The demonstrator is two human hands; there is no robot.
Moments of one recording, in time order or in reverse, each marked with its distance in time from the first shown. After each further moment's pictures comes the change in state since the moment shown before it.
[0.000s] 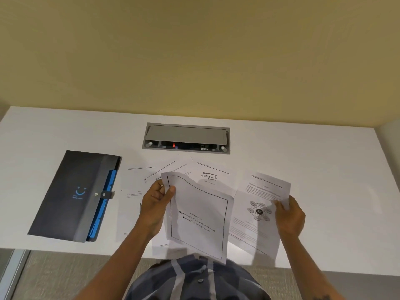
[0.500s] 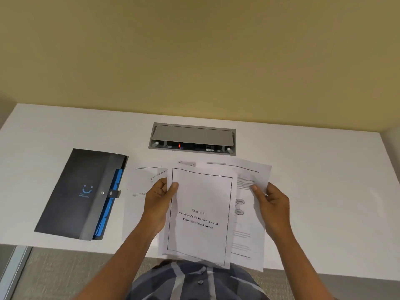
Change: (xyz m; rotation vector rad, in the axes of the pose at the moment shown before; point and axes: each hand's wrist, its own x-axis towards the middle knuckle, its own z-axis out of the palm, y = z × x) left_hand 0.011 0.003 -0.015 -0.067 0.042 -0.021; right_hand -0.057 -0.110 -0.007 0.635 -0.421 -0.118
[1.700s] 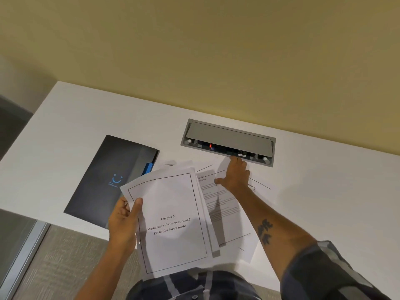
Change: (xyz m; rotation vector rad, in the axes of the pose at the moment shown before) left_hand -0.015 -0.019 -0.168 -0.058 0.486 0.061; right_hand 0.103 0.007 0.236 -1.168 -0.413 0.007
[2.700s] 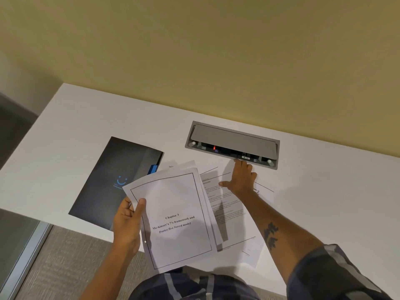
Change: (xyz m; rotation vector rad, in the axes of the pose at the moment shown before) left_hand -0.002 0.014 0.003 -0.070 -0.017 -0.006; right_hand 0.000 0.002 0.003 -0.107 0.029 0.002
